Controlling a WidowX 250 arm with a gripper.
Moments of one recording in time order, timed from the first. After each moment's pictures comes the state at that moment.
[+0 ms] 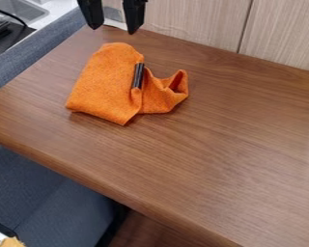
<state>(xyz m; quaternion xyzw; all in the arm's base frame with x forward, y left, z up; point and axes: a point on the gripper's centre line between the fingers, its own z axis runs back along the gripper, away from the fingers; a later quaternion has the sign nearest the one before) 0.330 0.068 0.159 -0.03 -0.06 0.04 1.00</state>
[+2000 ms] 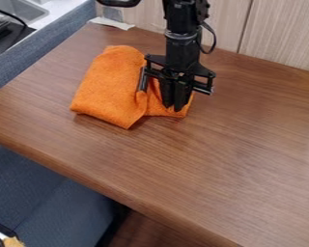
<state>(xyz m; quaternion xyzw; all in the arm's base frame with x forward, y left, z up) 0.343 -0.021 0.050 -0.02 0.01 -0.04 1.00</state>
